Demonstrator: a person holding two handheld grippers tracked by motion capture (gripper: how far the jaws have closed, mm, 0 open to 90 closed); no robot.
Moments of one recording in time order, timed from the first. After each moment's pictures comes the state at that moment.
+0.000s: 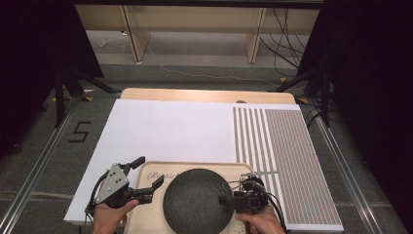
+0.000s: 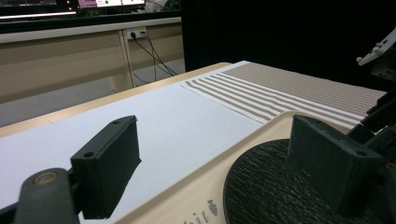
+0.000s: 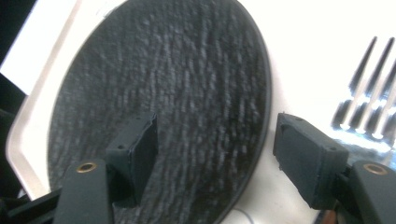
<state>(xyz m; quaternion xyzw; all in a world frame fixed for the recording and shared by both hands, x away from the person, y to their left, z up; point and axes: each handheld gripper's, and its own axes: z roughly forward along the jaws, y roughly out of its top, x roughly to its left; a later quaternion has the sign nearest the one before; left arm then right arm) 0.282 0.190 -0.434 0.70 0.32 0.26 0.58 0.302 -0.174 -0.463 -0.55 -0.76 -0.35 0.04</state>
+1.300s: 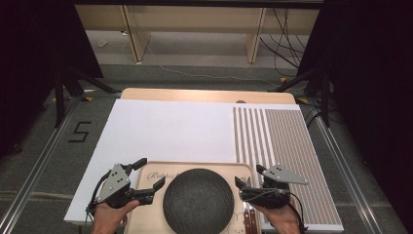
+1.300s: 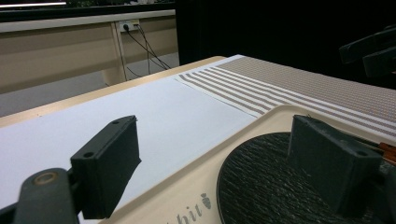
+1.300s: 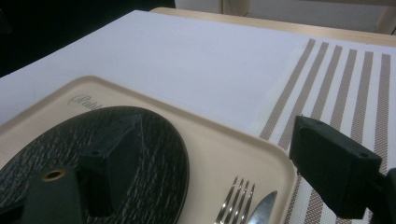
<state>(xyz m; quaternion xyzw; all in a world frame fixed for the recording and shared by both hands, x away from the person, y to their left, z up) 0.283 0.190 -0.436 0.71 0.32 0.25 0.58 0.281 -0.205 -0.413 -0.45 -0.74 -0.47 -0.21</state>
